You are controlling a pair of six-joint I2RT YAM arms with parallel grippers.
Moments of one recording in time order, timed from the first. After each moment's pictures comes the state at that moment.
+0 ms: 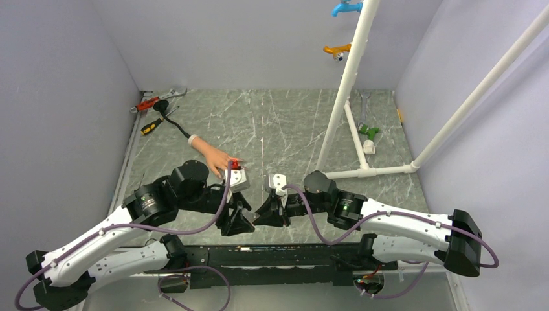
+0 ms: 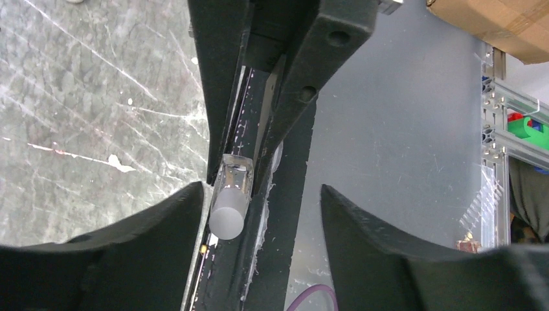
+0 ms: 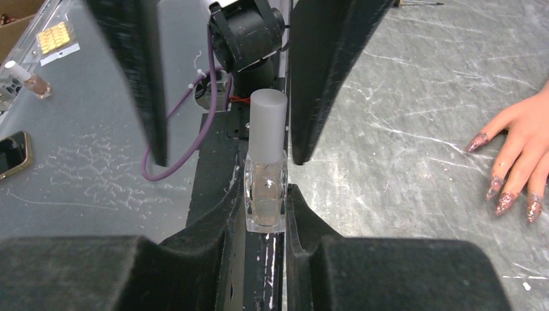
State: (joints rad) left arm -0.97 0.78 0.95 -0.68 0.51 -0.13; right arm 1.14 1.03 0.67 0.15 -0.50 0.02
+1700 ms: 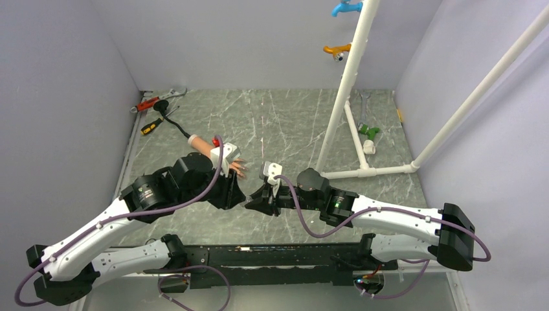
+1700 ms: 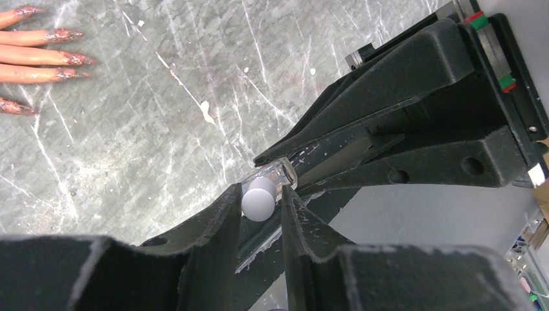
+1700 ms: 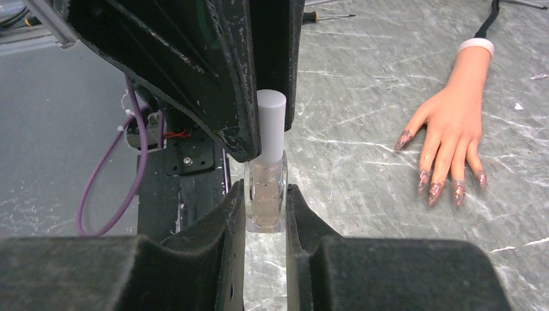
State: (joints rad) left arm -0.97 0.86 1.12 -0.87 0.03 -0.48; right arm 1.15 1.12 0.72 0.24 -0.27 0.05
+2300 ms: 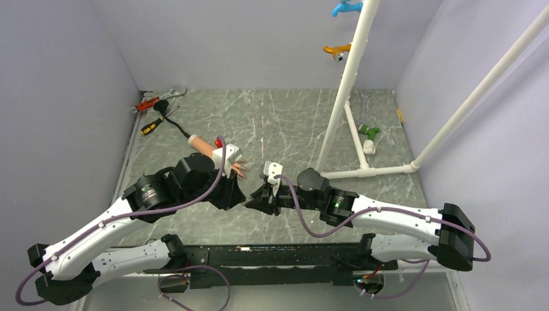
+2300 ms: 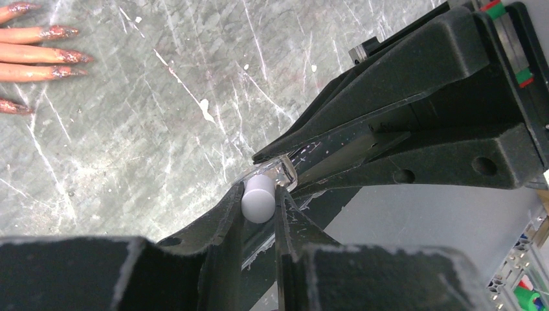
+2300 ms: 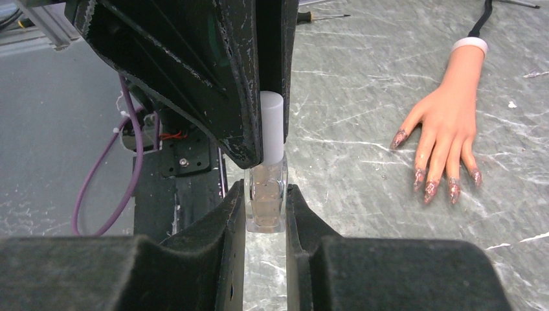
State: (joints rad) left arm -0.97 0.87 1.10 -0.86 0.03 -0.48; right arm 1.15 1.12 0.72 0.24 -0.25 0.04
